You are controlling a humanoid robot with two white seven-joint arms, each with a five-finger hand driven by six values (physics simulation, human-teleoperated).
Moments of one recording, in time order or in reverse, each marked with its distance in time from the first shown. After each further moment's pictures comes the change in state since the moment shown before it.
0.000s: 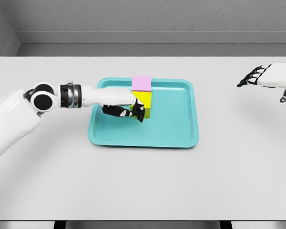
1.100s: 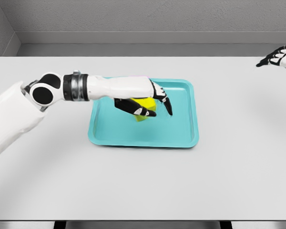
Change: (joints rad) left arm -0.014 0.023 0.082 -0.250 0.139 0.000 0.000; right arm 0.043 -0.054 -0.175 0.016 -0.004 0.000 0.000
